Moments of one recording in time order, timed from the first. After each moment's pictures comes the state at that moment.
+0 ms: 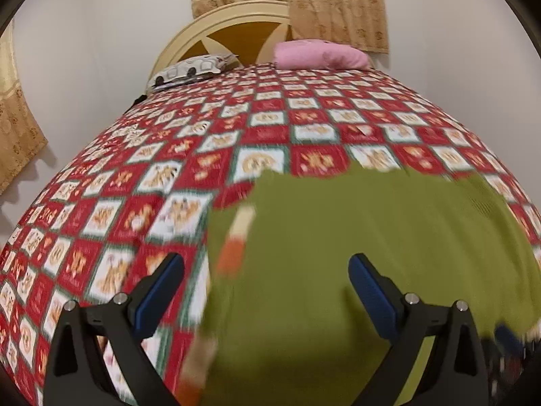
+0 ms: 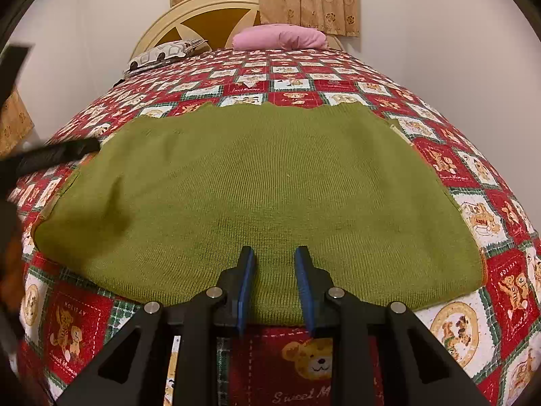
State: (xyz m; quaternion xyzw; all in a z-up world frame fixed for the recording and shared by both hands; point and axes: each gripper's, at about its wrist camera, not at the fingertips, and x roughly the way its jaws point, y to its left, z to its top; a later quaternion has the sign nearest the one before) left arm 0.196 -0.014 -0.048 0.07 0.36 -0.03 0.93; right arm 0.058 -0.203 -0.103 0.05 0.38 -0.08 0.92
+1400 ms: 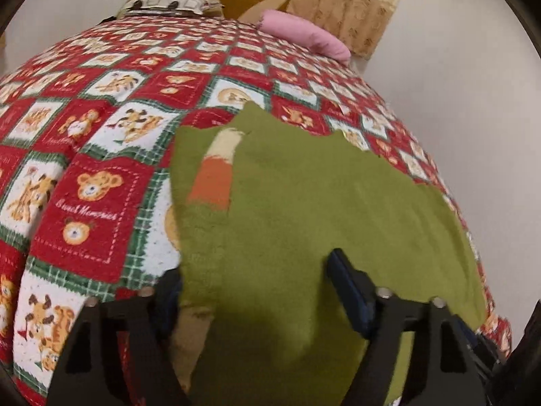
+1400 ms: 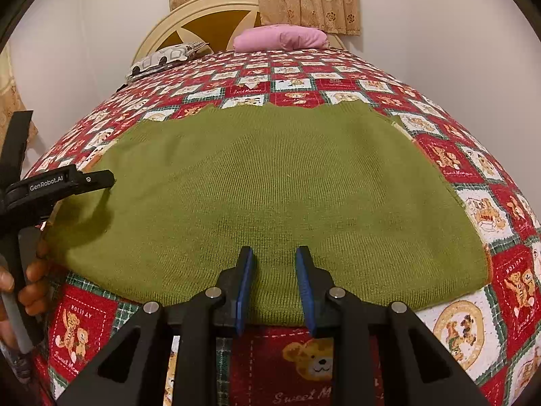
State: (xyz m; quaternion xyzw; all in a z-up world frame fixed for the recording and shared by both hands) left arm 0.189 0.055 -0.097 -0.12 0.44 -0.16 0.88; right arm 0.058 -0.205 -0.104 0.06 0.37 -0.08 0.92
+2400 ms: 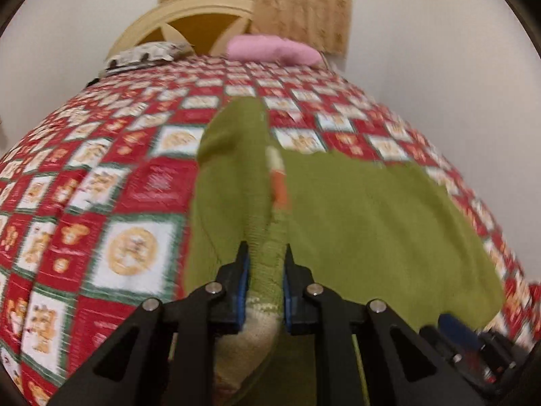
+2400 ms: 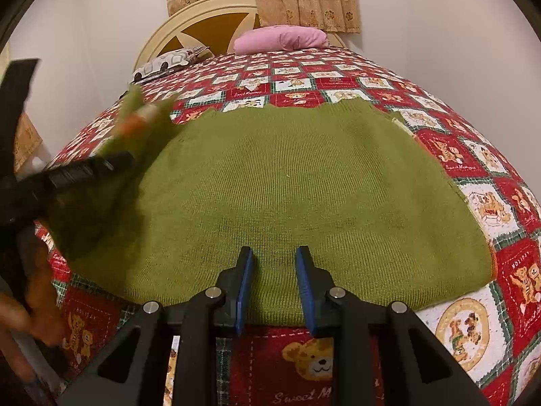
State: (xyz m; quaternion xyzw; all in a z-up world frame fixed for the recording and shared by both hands) left arm 0.156 -0.040 -0.079 0.02 0.38 -0.16 0.91; right arm 0.056 -0.208 -0.104 0.08 0.37 -0.07 0.92
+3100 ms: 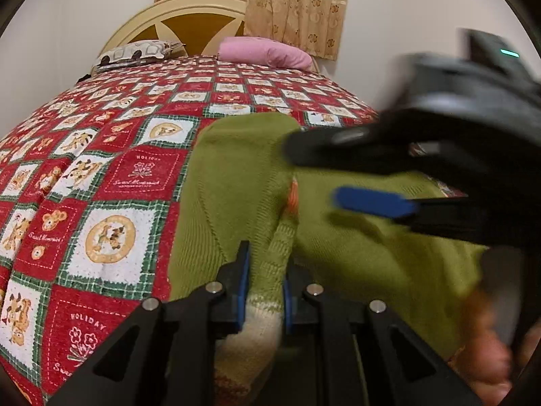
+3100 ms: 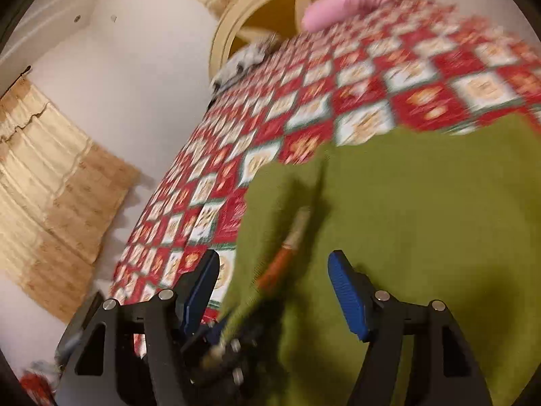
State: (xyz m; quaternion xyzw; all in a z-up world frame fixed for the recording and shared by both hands) left arm 0.149 -0.040 -0.086 -0.01 0.36 -0.18 0.91; right arm 0.203 -0.201 -0.076 0.27 0.39 0.18 0.86
